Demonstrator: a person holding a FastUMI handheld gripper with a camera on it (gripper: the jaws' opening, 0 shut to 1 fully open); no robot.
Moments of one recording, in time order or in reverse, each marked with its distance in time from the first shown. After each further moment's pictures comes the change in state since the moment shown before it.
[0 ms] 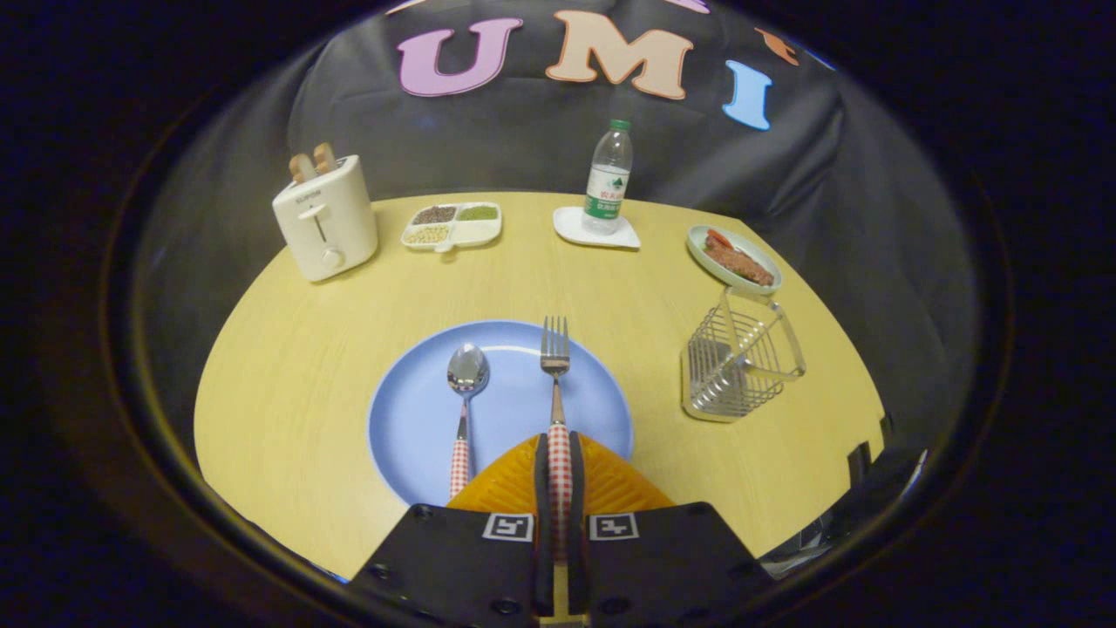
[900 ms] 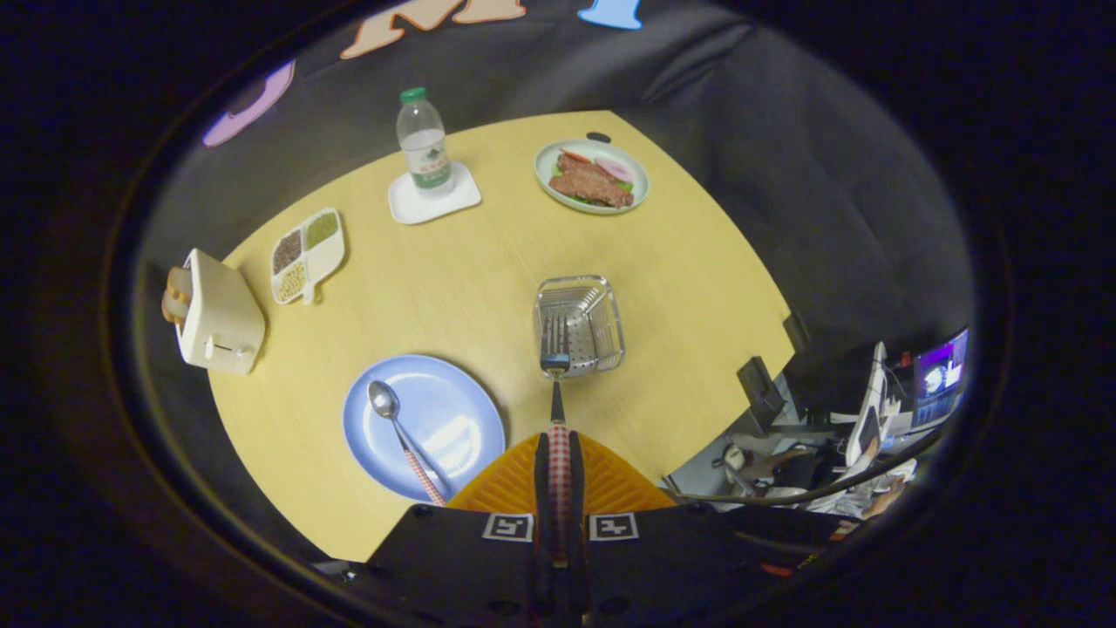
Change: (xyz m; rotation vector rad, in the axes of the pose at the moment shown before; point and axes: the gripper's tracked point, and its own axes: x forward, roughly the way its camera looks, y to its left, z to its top) arm -0.042 -0.116 0.063 0.289 0.571 -0.210
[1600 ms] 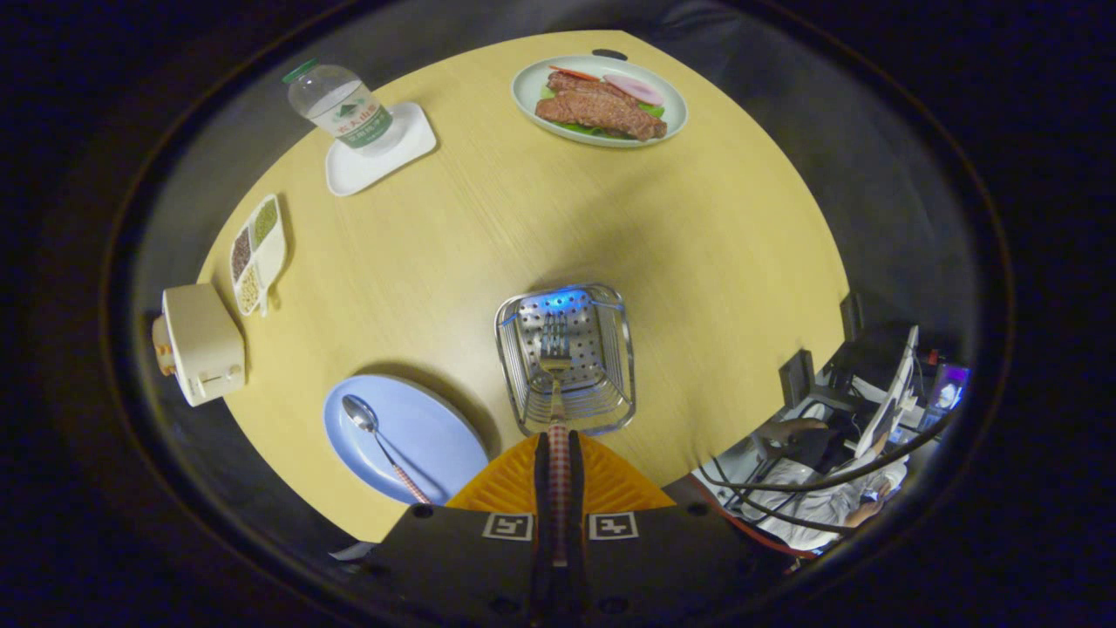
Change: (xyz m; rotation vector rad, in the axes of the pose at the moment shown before) arm 0.084 -0.008 0.041 0.009 0.281 0.100
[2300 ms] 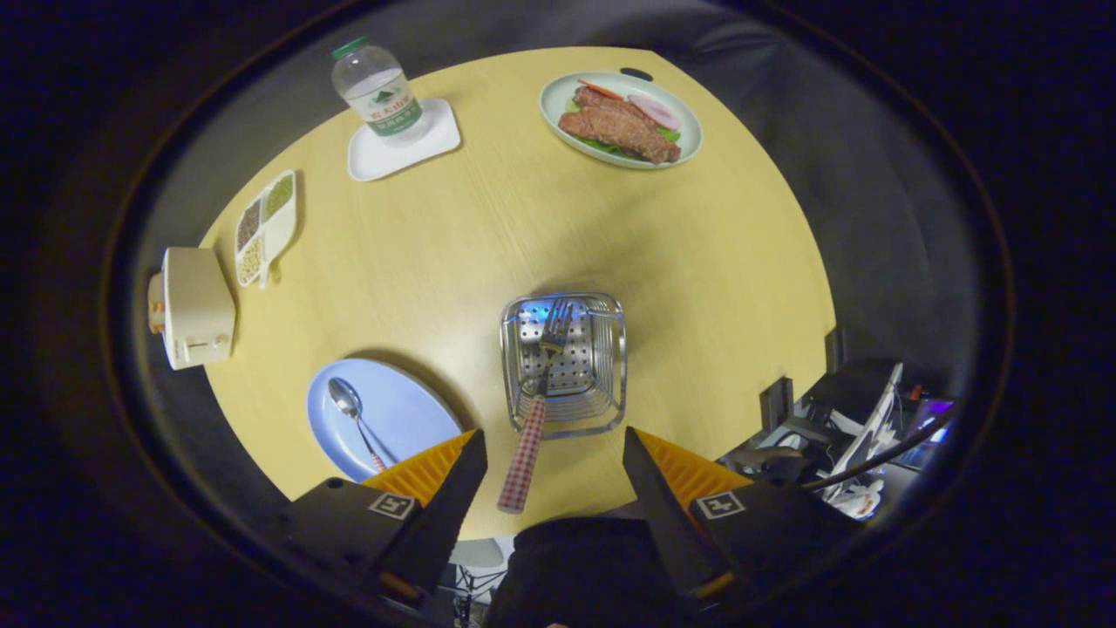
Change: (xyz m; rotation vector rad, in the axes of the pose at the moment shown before) arm -0.024 0.000 -0.009 -0.119 -0.094 -0.045
